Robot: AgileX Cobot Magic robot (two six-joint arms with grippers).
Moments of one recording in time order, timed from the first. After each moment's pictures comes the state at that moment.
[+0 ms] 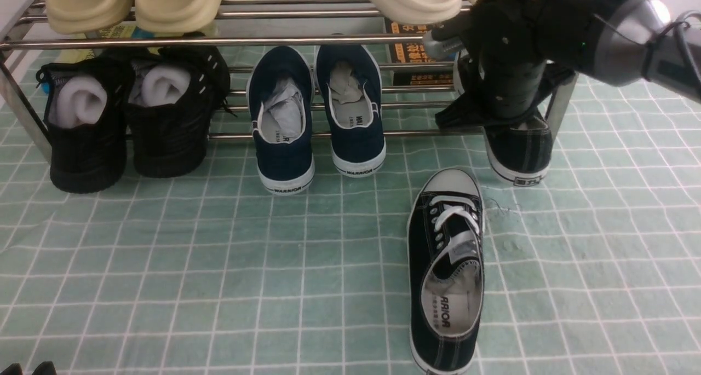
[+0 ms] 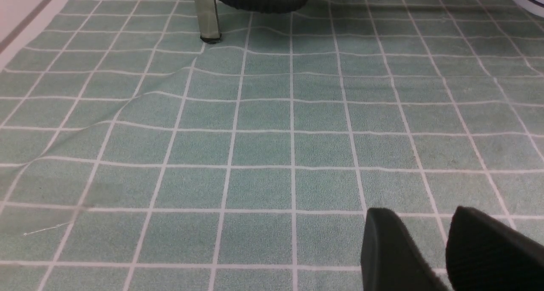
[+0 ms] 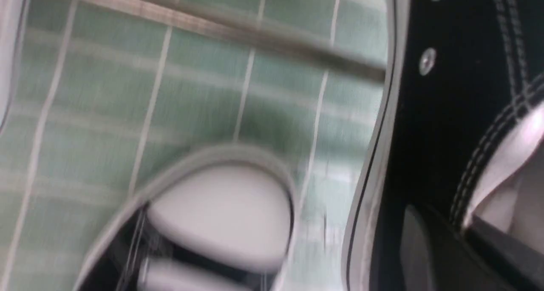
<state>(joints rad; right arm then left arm) 0.51 2.00 -1.82 -0.32 1.14 0.36 -0.06 -0.01 0.02 0.16 0.36 -0.16</state>
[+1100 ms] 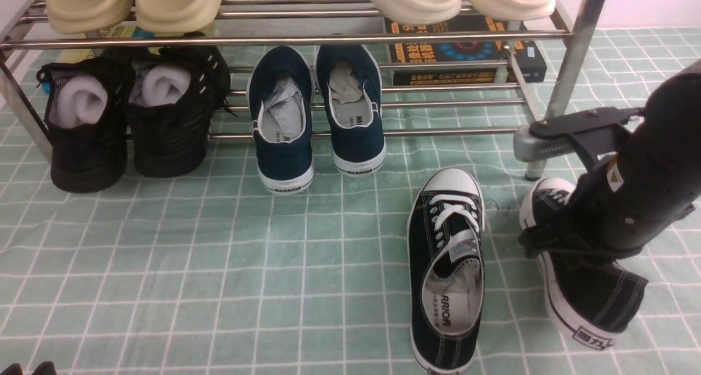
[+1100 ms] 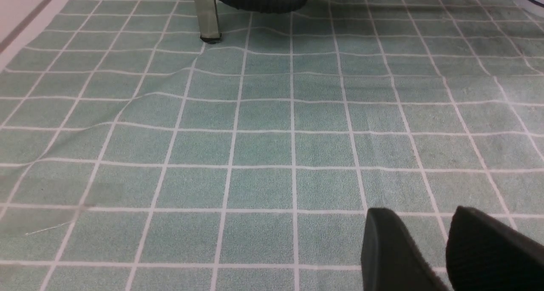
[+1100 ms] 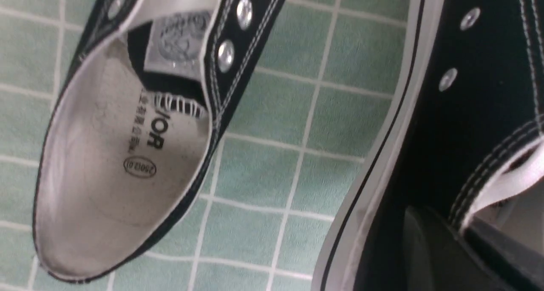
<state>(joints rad) 0.51 1.49 -1.10 -0.06 0.98 0.35 -0.06 -0.01 0.02 0.16 0.36 -0.16</state>
